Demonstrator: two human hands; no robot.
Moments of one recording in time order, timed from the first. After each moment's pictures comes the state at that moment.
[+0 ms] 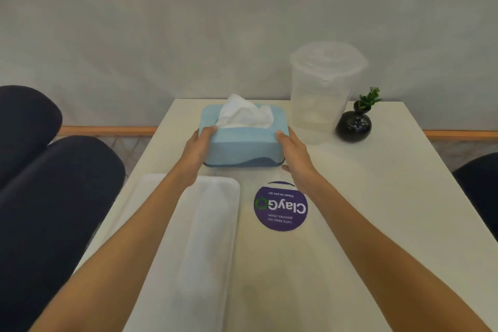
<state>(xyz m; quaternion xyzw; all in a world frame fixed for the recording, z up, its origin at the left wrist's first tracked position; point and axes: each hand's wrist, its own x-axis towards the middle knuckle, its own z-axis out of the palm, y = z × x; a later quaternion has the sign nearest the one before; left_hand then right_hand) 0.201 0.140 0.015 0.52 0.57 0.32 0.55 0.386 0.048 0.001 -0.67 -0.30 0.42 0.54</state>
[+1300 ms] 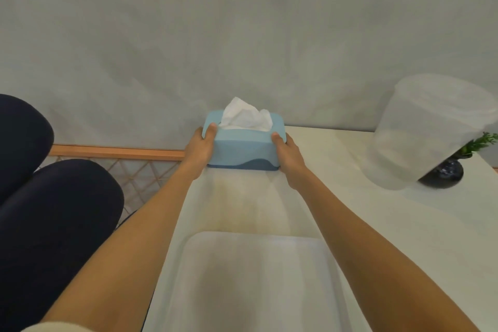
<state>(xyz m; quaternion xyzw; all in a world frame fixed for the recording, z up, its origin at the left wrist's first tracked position) 0.103 0.364 -0.025 0.60 0.54 0.31 0.50 0.270 0.265 -0.015 -0.72 -0.28 0.38 0.51</state>
